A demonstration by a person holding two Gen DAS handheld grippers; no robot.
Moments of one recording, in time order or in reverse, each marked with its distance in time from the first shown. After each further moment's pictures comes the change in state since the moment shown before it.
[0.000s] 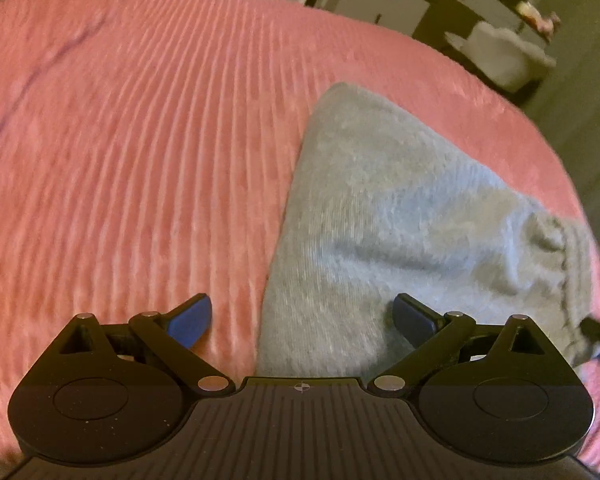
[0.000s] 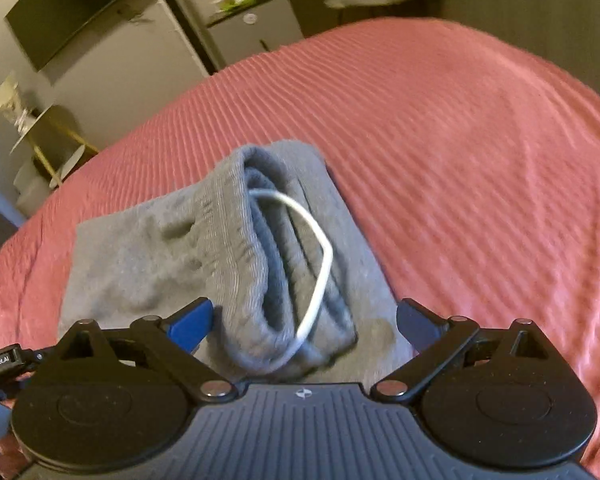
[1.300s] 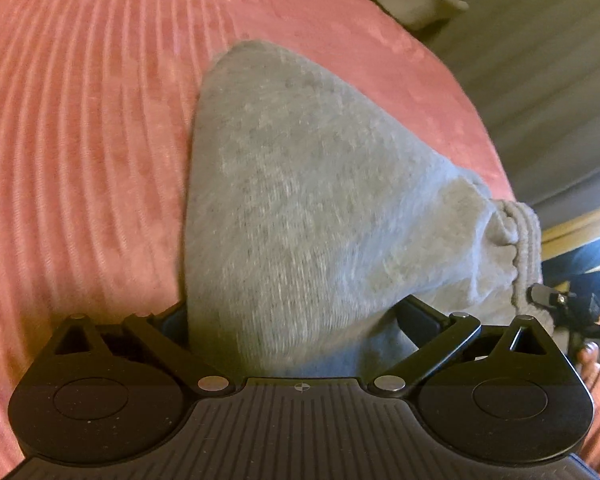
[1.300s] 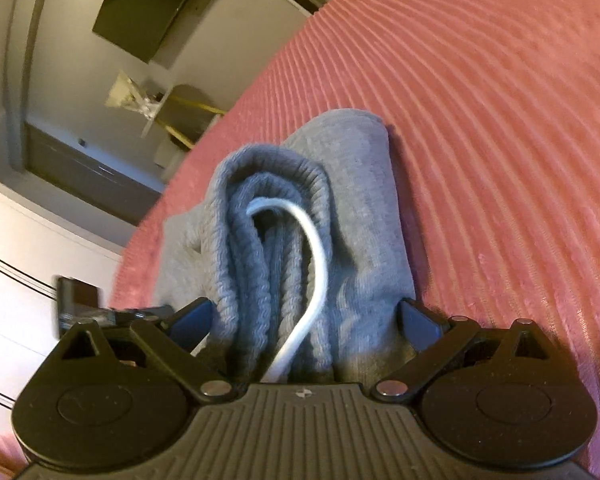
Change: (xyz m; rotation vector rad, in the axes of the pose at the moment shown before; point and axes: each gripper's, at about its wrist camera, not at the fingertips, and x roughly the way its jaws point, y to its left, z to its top) left arm 0.087 0.012 0.064 0.088 0.222 -0.411; right arm 0.076 -0.090 0.041 0.107 0.208 0.580
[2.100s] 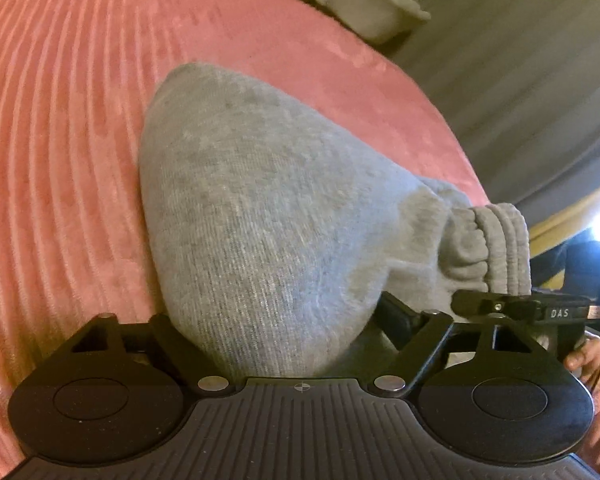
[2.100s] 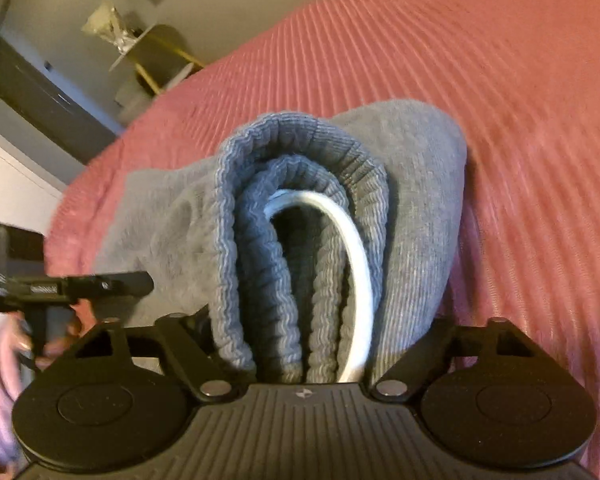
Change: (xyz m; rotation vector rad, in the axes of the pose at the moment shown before) left arm 0.017 -0.021 0.005 0.087 -0.081 -0.058; right arm 0.064 0.092 -0.008 -0.249 0.074 -0.281
